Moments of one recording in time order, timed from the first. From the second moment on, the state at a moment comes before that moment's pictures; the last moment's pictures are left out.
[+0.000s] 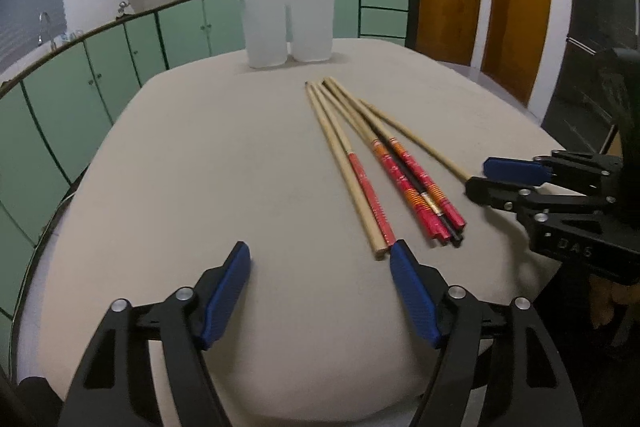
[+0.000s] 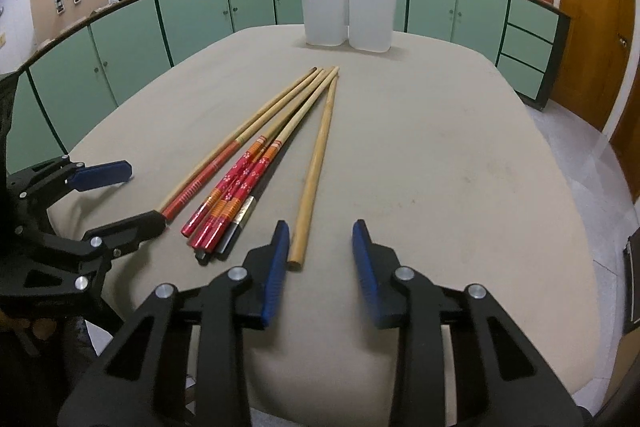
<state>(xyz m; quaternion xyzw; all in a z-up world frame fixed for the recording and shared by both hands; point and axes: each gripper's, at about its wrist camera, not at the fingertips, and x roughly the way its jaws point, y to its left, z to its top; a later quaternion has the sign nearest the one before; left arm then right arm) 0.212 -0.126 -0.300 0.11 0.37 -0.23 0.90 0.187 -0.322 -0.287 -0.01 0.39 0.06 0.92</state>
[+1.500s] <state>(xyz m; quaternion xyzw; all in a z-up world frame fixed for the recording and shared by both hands) 0.225 -0.115 -0.303 0.08 0.35 -0.18 0.92 0.177 -0.316 -0.275 -0.05 0.33 -0.03 0.94</state>
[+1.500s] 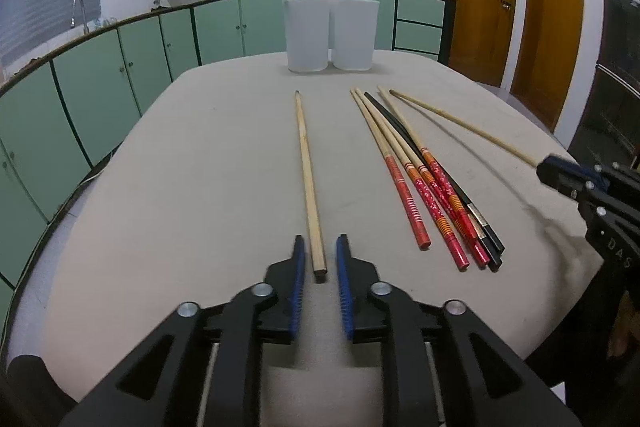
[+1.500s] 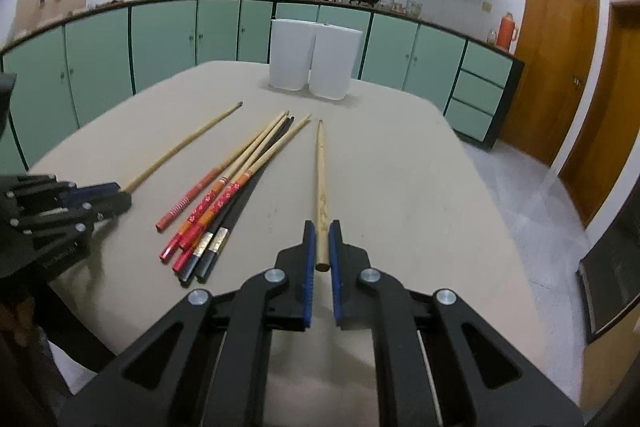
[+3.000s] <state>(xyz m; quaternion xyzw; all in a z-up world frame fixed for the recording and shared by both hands) 0.215 -0.079 -0.120 0.04 0.27 -0.23 0.94 0.178 -0.338 -0.092 0.03 0.26 0.05 0.96</state>
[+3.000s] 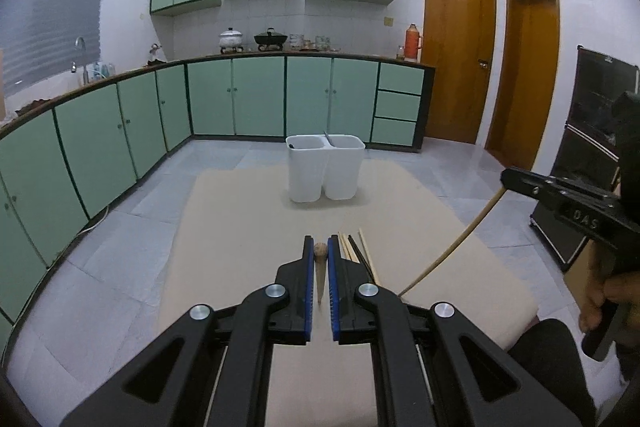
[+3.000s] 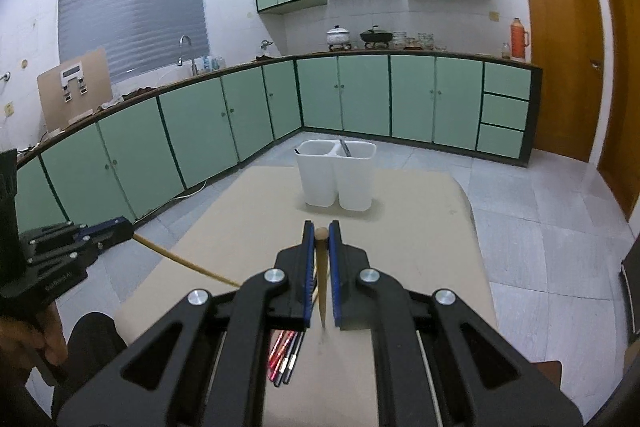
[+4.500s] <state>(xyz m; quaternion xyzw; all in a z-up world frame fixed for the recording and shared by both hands) 0.393 -0.140 0.008 0.04 0.22 -0.27 0.94 0.371 -0.360 0.051 -0.02 0.26 0.06 0.96</state>
